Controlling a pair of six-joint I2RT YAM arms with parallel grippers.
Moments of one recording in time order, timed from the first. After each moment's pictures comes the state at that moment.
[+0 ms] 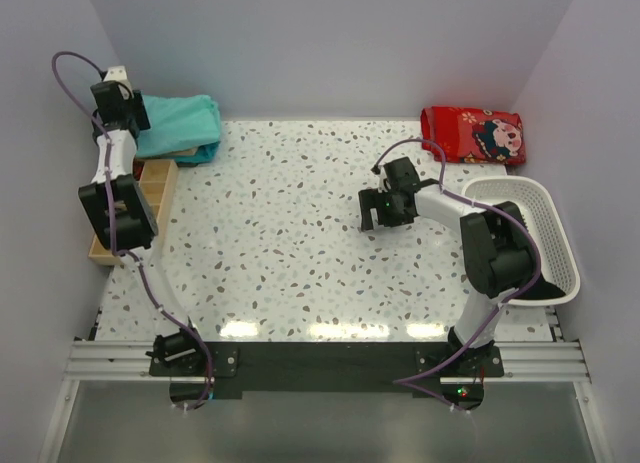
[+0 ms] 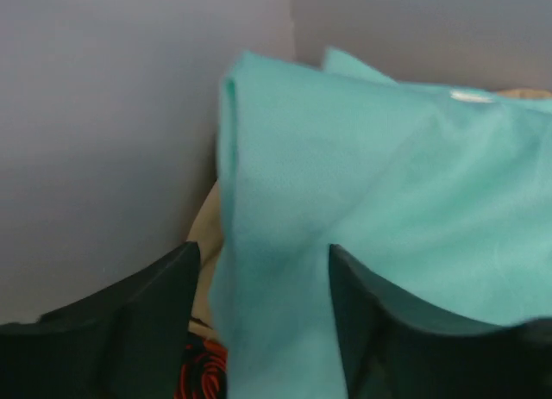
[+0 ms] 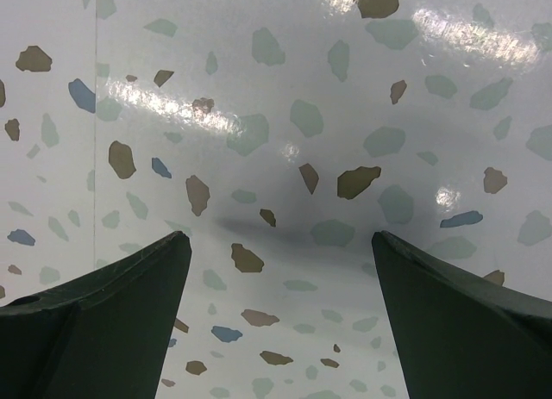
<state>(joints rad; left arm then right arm) 0.35 2.28 2.04 -0.20 -0.05 0.09 0.35 1.81 1.14 -0.40 -0.13 0.17</state>
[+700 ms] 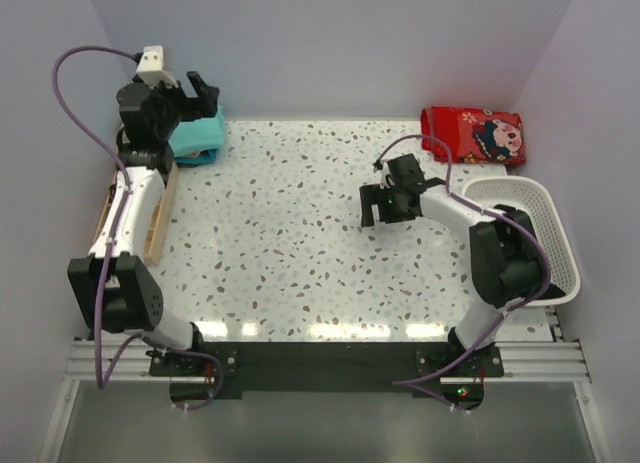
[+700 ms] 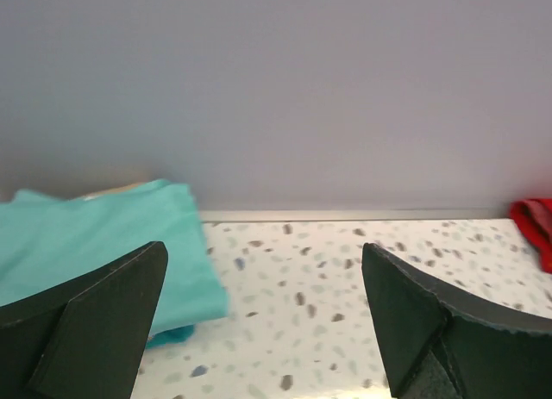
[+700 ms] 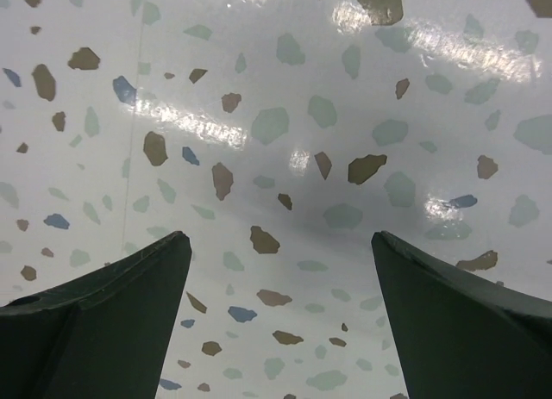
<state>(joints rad) 0.14 1.61 1.45 0.07 0.22 -0.19 0.35 1.77 1.13 -0.41 -0.14 0.18</state>
